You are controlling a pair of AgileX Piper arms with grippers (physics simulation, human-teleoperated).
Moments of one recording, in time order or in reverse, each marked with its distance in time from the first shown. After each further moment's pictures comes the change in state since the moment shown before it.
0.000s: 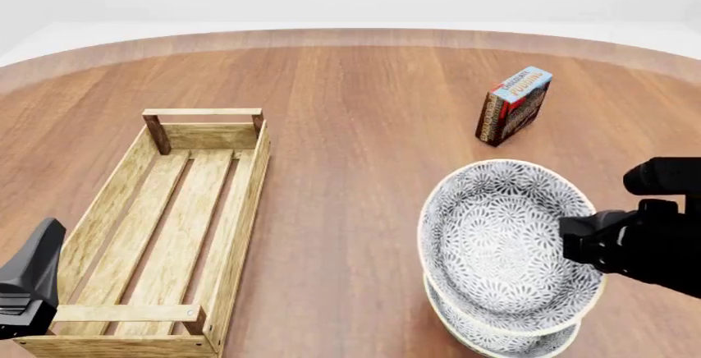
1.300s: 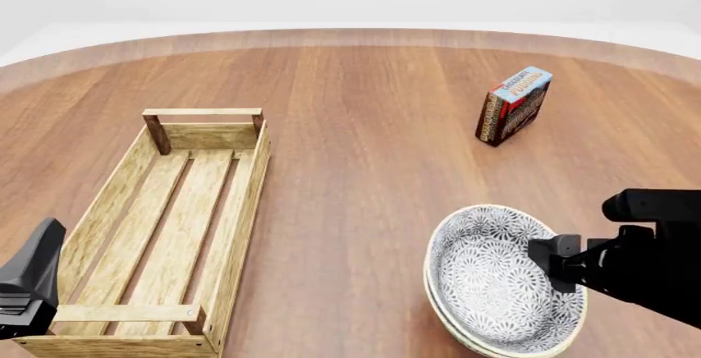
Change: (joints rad) left arm 0.000 0.000 0.000 0.000 0.000; right arm -0.040 0.075 0.130 -0.169 -0.003
